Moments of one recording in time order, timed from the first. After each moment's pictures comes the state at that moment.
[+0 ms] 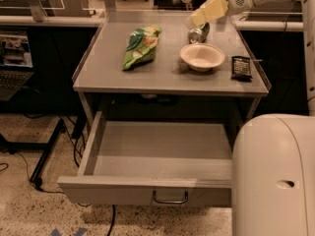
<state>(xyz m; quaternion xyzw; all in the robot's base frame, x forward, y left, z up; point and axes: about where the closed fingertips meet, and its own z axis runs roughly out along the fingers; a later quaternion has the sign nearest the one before) 0.744 -0.129 0.995 -0.45 0.74 0.26 0.43</state>
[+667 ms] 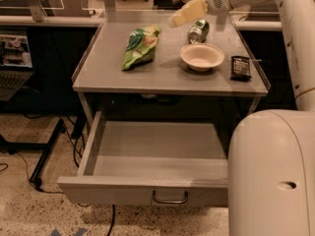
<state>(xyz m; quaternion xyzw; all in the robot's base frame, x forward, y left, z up) 0.782 -0.090 0.988 -0.44 0.73 0.24 0.47</state>
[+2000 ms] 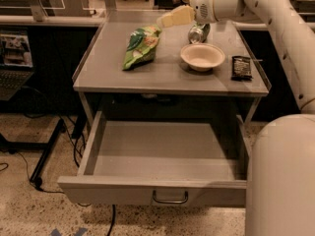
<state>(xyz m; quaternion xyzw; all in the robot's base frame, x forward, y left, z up) 0.812 -0.072 0.969 -0.37 0.73 0.25 0.52</state>
